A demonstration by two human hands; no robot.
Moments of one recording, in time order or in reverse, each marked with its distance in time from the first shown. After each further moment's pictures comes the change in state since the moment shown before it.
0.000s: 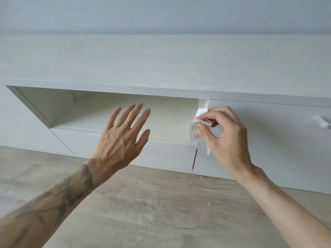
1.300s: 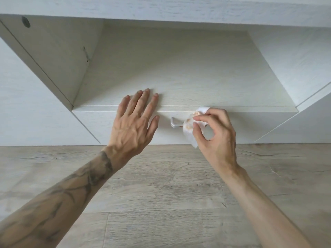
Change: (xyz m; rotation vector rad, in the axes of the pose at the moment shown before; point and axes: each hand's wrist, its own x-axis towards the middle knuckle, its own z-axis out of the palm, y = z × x) left_hand -0.073 -0.228 0.188 -0.201 -0.061 0.089; right_hand -0.069 -0.046 0.327 -0.312 0.087 0.218
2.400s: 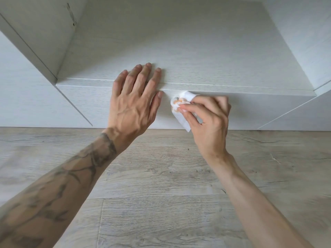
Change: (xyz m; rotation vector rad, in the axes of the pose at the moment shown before) left_hand 0.002 0.000 0.033 0.042 0.268 -0.031; right_hand -0.011 0.000 0.039 -0.097 0.069 -0.153
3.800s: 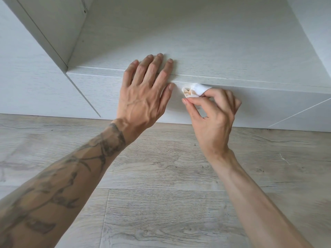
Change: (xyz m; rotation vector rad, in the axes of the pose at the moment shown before) left_hand -0.001 -0.001 0.001 0.007 0.004 -0.003; right_hand -0.002 -0.017 0.015 -0.078 0.117 0.000
